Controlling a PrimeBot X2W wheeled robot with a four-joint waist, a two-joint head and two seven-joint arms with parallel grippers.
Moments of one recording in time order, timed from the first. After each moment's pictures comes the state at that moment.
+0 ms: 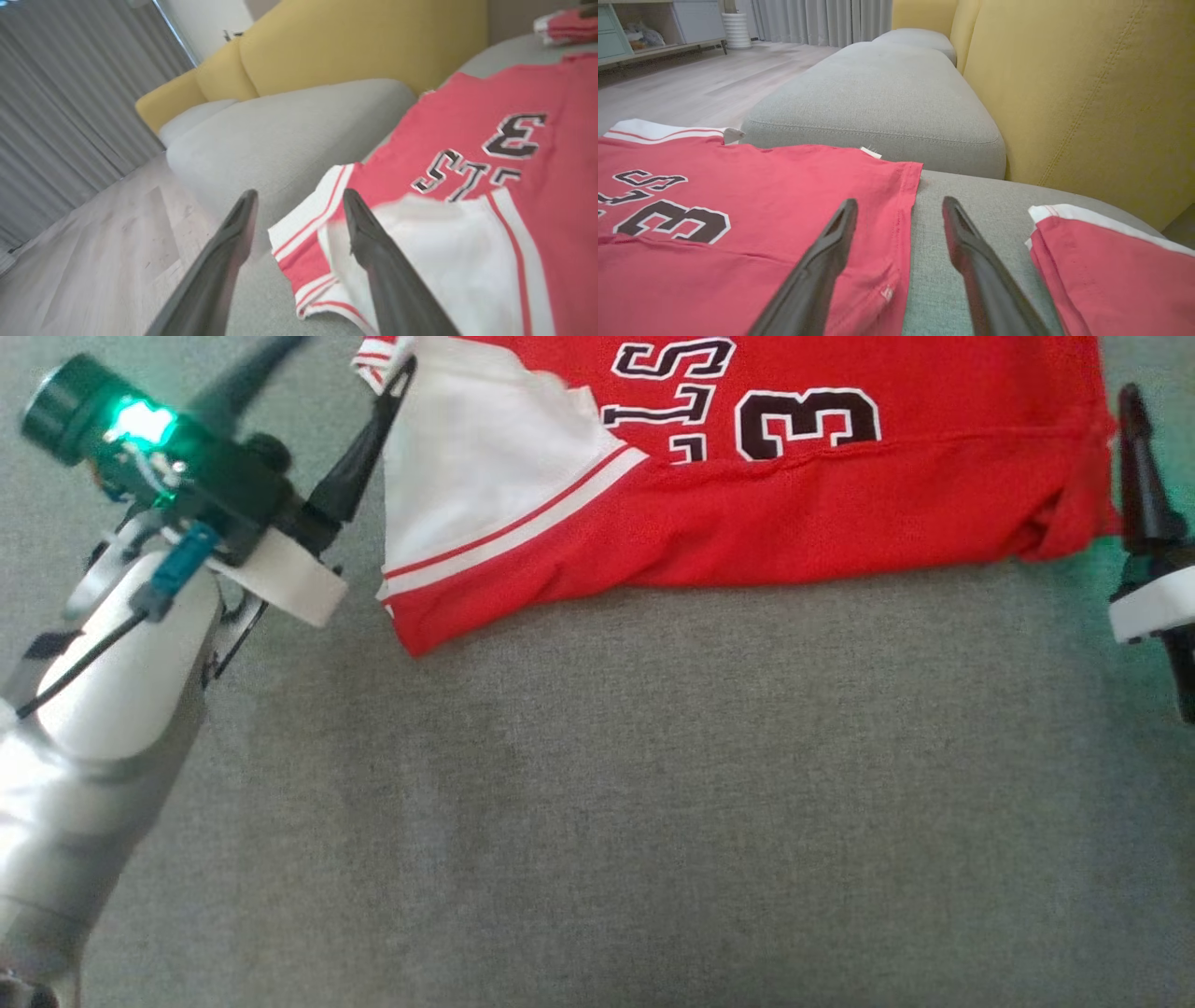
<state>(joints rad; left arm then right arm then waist) -0.93 0.47 -0.73 0.47 -0.19 -0.09 -0.26 -0.59 -0.50 0.22 0.51 0.39 0.13 -0.26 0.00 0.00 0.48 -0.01</state>
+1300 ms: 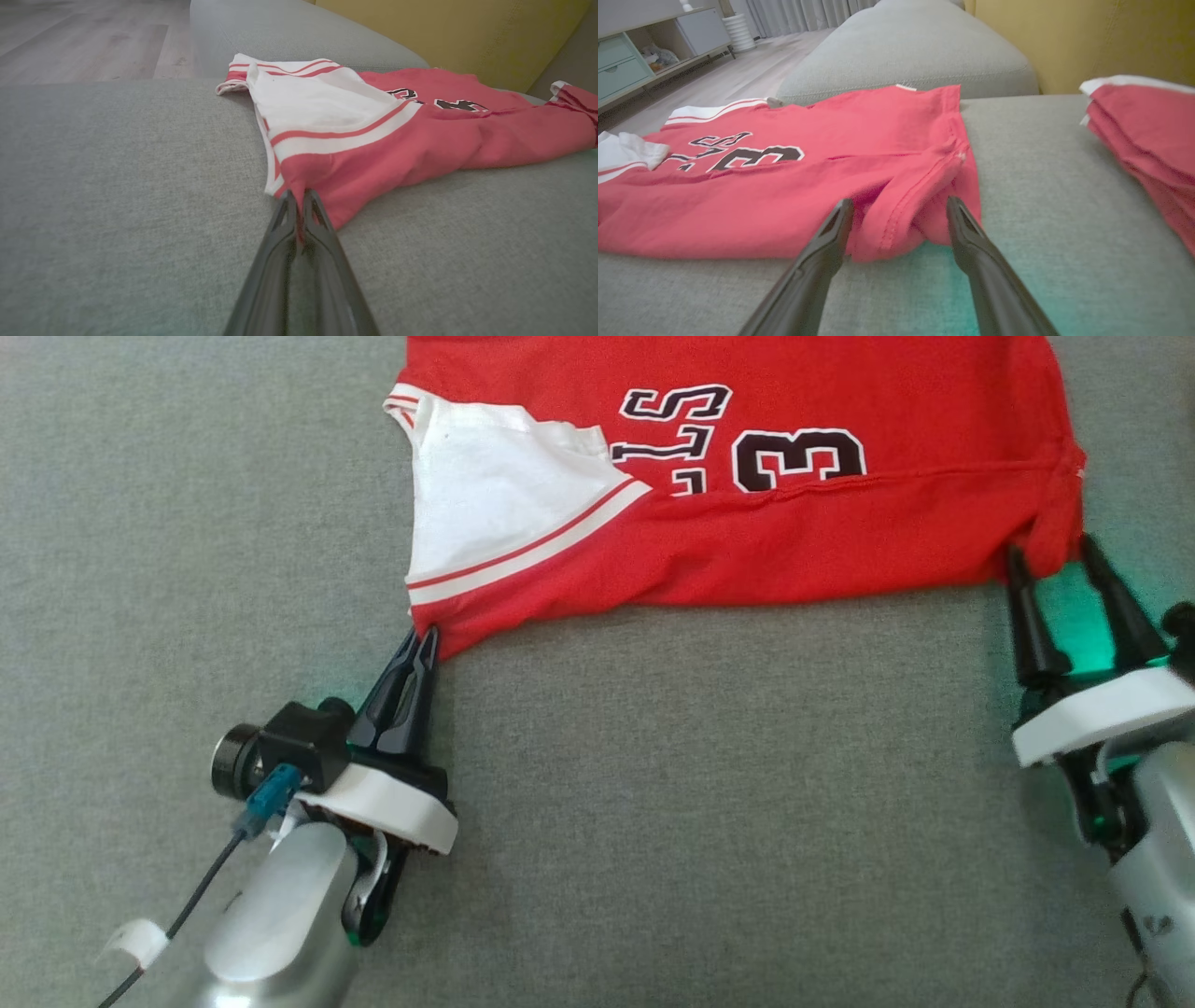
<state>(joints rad) -0.42 0.22 -0.52 0.49 -0.45 -0.04 -0.26 -0.41 -0.39 0.25 0.53 0.48 0.13 -0.26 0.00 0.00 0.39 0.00</state>
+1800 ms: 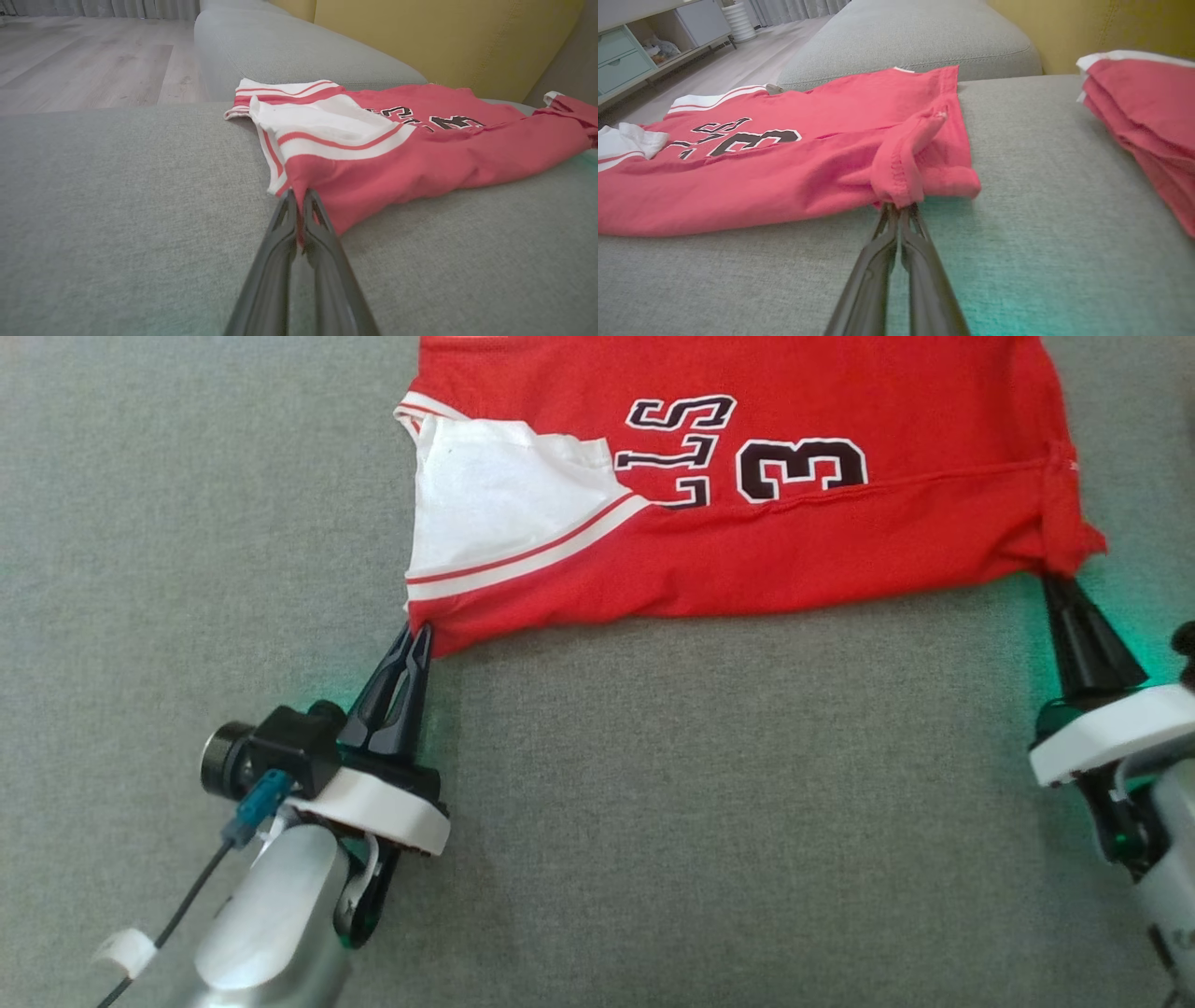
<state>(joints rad) -0.40 0.22 -0.47 0.45 -0.39 -0.05 -0.26 -0.40 -0.45 0.33 0.55 0.59 0.13 -0.26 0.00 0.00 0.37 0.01</state>
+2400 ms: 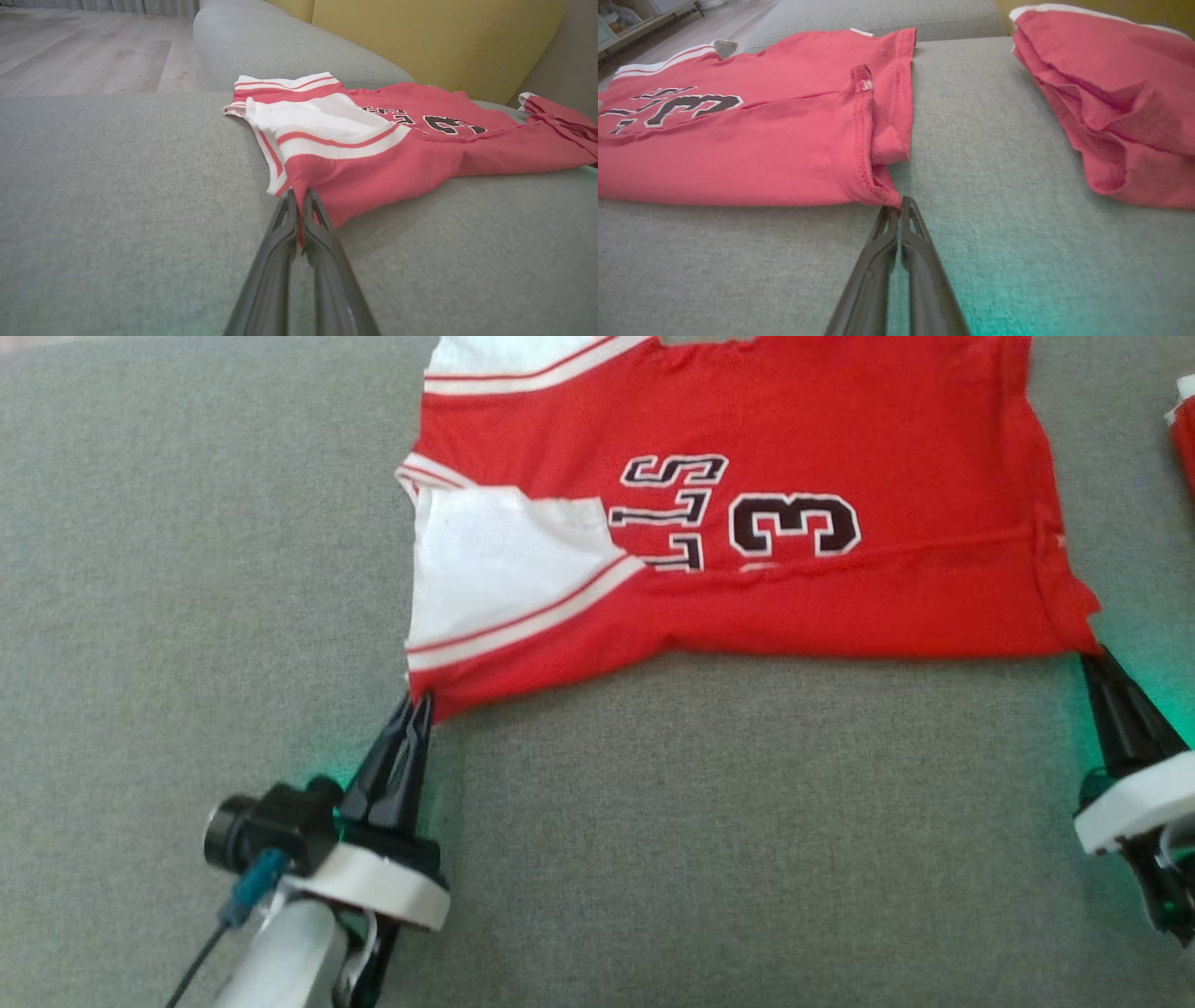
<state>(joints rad) -0.25 0.22 -0.43 0.35 -0.37 -0.07 -0.26 -0.30 -0.54 0.36 0.58 0.65 0.13 -0.26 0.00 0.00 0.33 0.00</state>
